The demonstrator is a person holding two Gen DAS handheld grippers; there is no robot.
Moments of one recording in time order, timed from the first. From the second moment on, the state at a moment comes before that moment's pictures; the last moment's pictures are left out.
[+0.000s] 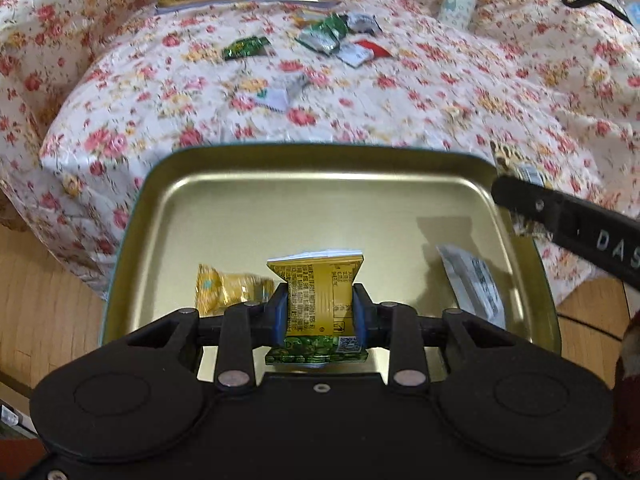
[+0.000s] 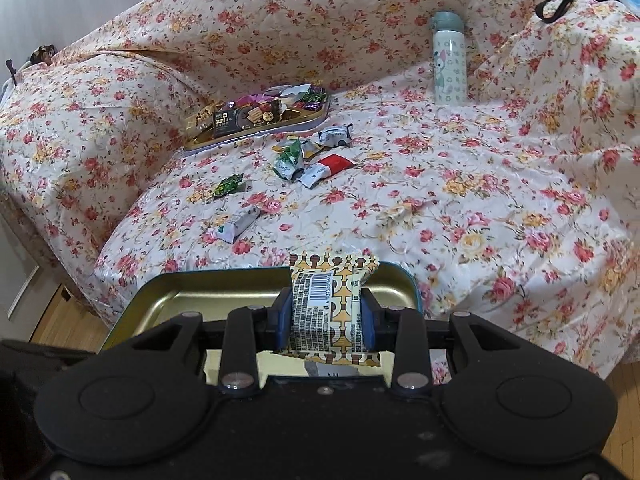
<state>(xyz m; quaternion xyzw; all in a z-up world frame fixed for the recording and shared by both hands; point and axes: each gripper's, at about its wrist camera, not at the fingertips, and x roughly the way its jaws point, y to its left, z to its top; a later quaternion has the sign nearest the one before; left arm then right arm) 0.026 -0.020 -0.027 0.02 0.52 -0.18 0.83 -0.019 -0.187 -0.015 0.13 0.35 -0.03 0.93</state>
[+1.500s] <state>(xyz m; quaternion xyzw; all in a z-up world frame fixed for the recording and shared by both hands) 0.023 -0.001 -0.028 0.01 0.52 -0.12 0.84 -0.015 -0.158 -0.041 0.09 0.43 0.02 0.90</state>
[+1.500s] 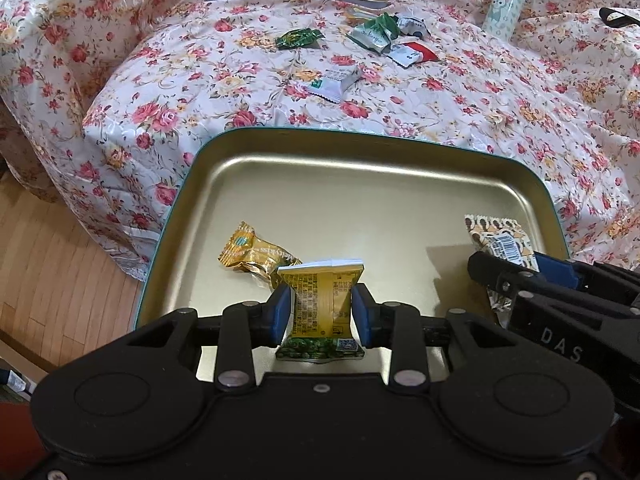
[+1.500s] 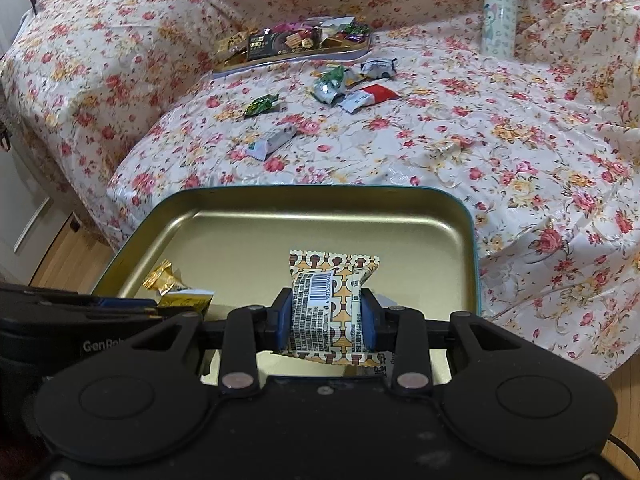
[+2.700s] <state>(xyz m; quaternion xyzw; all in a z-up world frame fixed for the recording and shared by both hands) 0.021 0.000 -0.028 0.00 0.52 -0.12 0.85 -0.017 -0.157 -0.040 0.08 0.43 0.03 0.90</state>
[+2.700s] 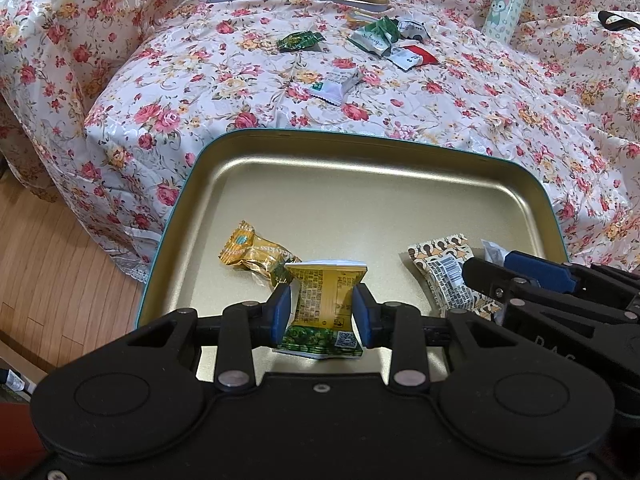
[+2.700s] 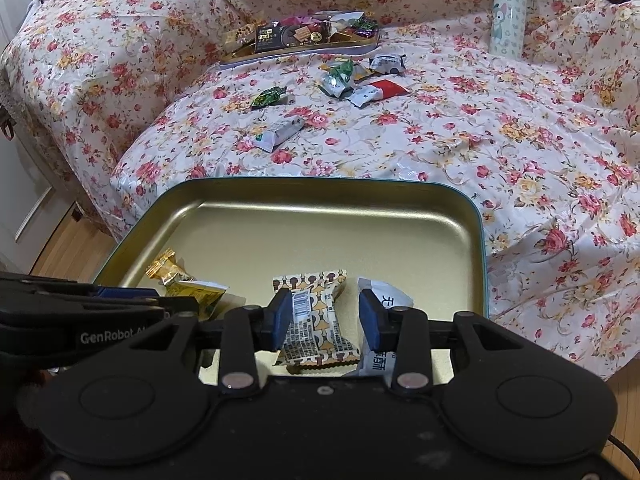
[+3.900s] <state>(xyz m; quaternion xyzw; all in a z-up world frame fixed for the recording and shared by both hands) 0.047 0.000 0.011 0.03 0.45 -0.12 0.88 -0.006 -0.173 -0.015 0.08 0.40 0.00 0.91</state>
